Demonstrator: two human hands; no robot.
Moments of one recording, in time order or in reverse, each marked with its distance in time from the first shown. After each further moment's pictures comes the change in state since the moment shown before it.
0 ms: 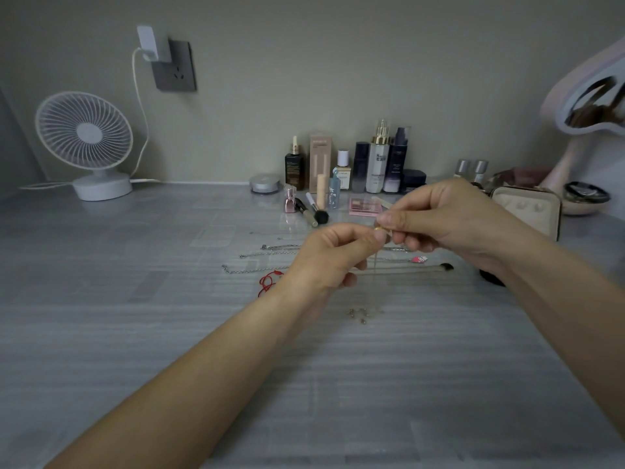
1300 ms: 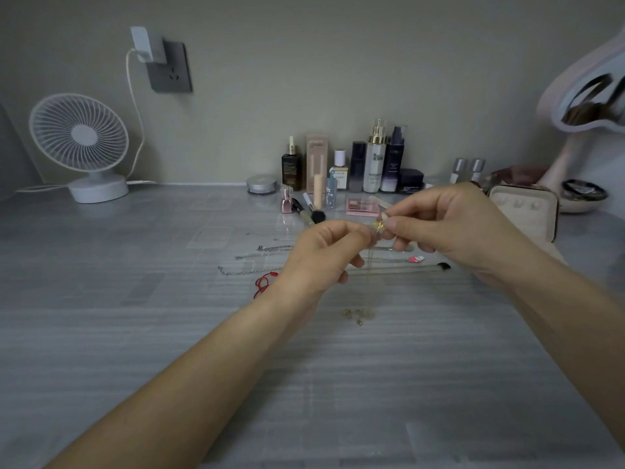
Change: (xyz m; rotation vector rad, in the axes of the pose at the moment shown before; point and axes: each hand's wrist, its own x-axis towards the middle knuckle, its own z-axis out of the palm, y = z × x) left_hand -0.001 0.002 -0.002 0.076 0.041 0.044; right_hand -0.013 0.007 0.000 -0.084 0.102 -0.151
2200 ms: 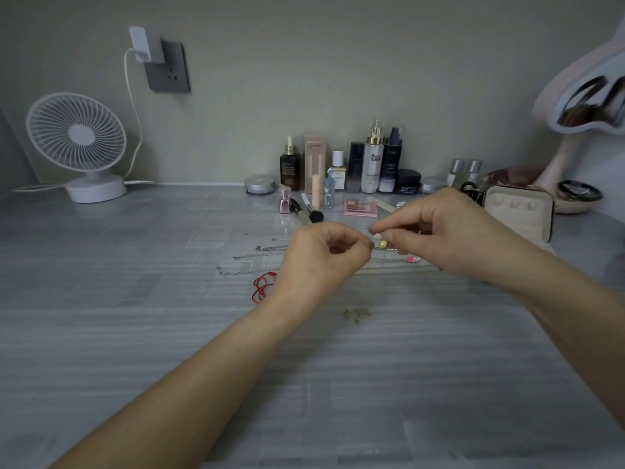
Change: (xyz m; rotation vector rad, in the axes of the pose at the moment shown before) left_hand 0.003 -0.007 0.001 0.274 0.121 0.223; right_hand 0.004 0.004 -0.003 -0.403 -0.076 -0.149
